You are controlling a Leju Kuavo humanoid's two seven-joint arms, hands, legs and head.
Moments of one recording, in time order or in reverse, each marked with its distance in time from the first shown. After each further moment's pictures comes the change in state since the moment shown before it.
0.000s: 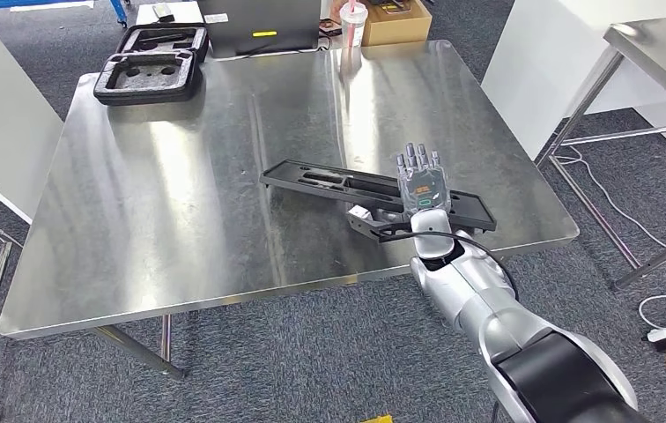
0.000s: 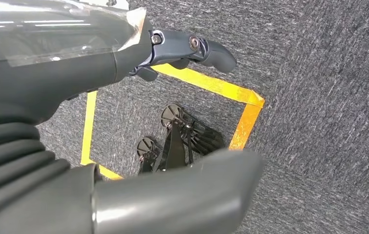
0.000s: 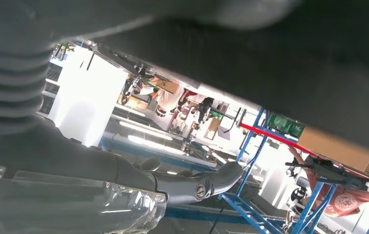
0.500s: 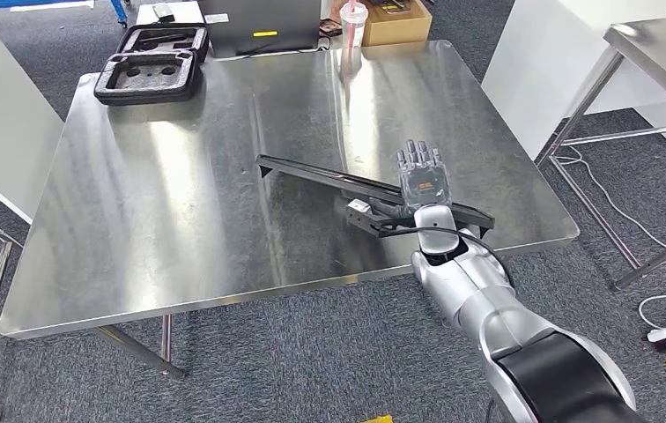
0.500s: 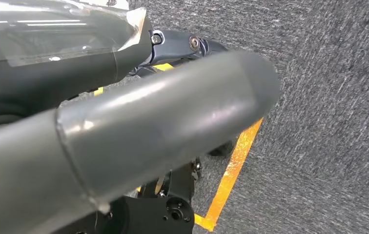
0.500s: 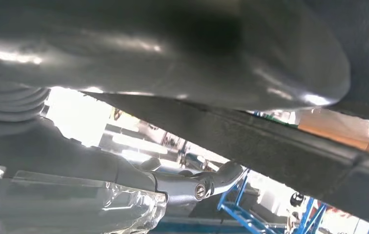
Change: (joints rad) left arm 0.000 0.000 0.013 0.000 -0.027 -0.013 0.027; right arm 0.001 0.013 -0.114 -0.011 -0.001 -0.013 -0.076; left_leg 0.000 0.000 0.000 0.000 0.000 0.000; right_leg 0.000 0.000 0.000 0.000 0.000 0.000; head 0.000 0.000
